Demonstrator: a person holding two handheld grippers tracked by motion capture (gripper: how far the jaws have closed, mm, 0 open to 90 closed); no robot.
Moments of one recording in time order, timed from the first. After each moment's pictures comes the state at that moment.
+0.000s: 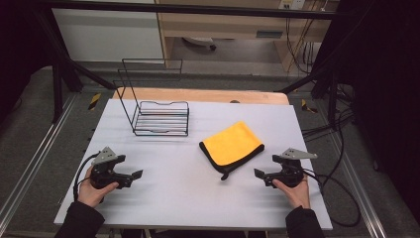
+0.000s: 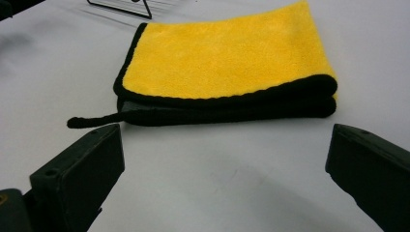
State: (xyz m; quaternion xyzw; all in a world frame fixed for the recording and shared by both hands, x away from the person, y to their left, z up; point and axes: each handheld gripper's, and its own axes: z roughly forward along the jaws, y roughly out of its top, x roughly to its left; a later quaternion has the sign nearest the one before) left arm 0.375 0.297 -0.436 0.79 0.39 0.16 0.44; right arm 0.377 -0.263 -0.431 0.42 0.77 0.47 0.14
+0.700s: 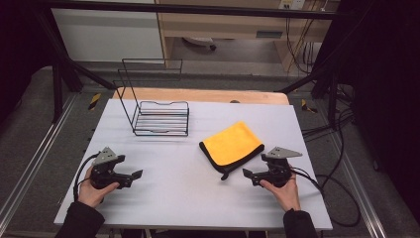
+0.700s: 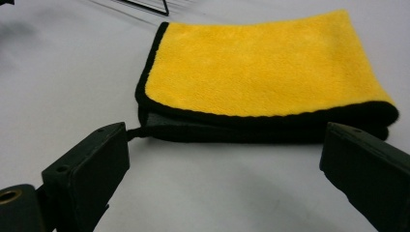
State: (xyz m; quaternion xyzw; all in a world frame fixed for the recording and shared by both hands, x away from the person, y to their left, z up) left arm 0.374 0.297 -0.436 0.79 0.39 0.16 0.43; right arm 0.378 -0.224 -0.424 0.40 0.78 0.45 0.15
